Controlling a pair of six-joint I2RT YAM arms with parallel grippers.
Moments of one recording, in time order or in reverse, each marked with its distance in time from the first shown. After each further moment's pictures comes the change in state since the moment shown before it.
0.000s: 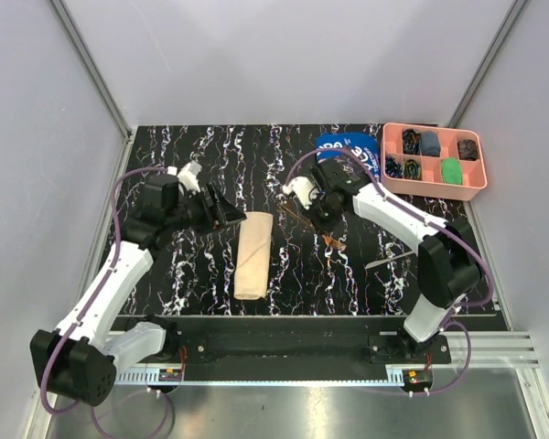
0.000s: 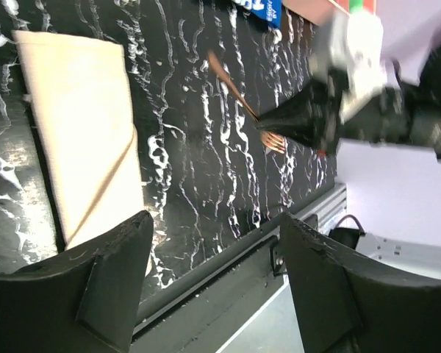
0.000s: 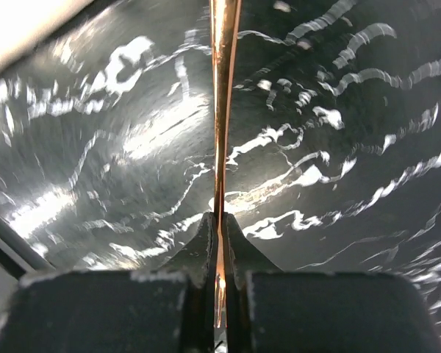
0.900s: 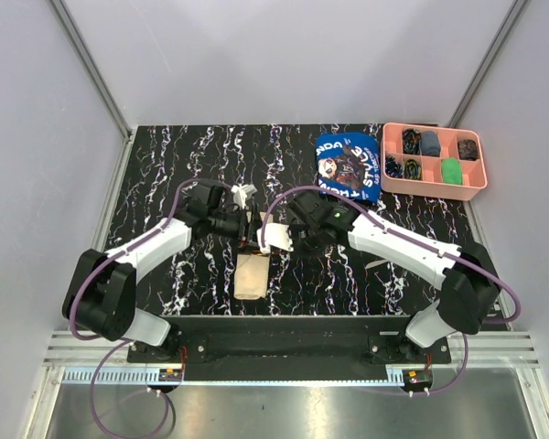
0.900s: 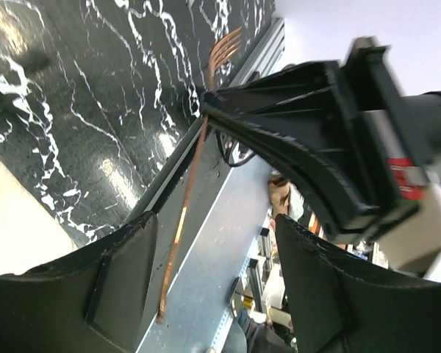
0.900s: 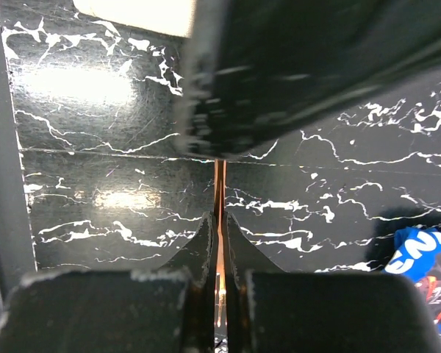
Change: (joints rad) left arm -0.130 0.381 -0.052 0.225 0.501 0.033; right arm 0.292 -0.165 -0.093 -0.009 0.023 -0.463
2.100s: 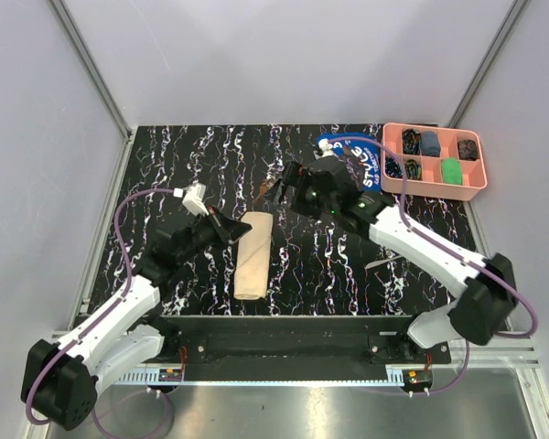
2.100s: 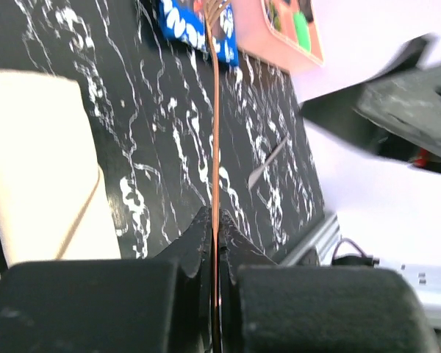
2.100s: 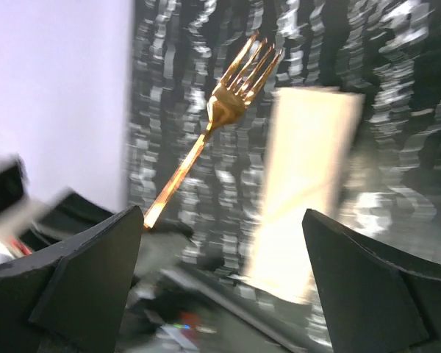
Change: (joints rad) left arm -0.050 -0.553 -0.346 0.344 -0.710 -0.177; right arm -0.124 -0.123 0.005 0.441 0.190 1.719
